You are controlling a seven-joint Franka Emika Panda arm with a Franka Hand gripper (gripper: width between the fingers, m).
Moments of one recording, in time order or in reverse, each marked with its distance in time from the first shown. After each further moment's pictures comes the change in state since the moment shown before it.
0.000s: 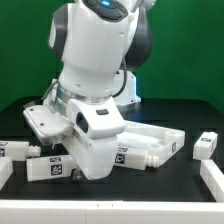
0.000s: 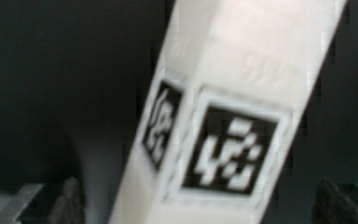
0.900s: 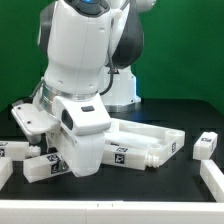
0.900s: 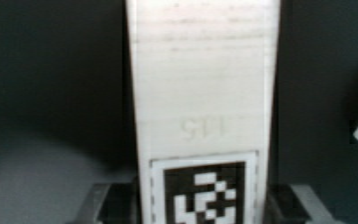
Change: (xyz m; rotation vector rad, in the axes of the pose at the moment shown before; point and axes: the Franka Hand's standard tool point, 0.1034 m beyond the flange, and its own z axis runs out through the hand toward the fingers) arm -0.013 -0.011 0.000 -0.012 0.021 -0.001
